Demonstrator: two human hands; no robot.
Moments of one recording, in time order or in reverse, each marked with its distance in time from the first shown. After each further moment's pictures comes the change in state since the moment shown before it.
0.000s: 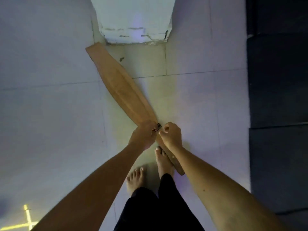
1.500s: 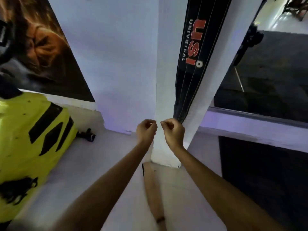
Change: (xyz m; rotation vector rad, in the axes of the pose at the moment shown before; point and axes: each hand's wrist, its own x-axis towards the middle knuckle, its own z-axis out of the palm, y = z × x) left_hand -0.373 0.377 -0.515 -0.919 0.952 0.087; right_hand -0.422 -0.511 -0.436 0.486 0.157 -1.005
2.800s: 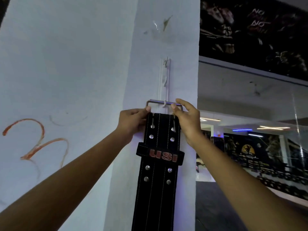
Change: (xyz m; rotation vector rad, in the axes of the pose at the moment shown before) left_hand 0.094 0.606 -0.001 -0.559 -0.491 0.885; right_hand 0.283 -0.517 -0.211 0.169 0.478 -0.839
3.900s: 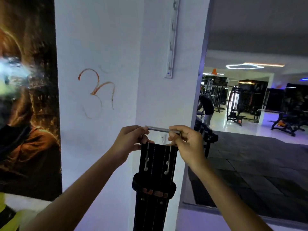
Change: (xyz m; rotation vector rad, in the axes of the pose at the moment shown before) left_hand -0.327 -0.002 0.004 0.238 0.069 -0.366; right_hand -0.287 -0.029 -0.135 0.133 -0.384 0.242
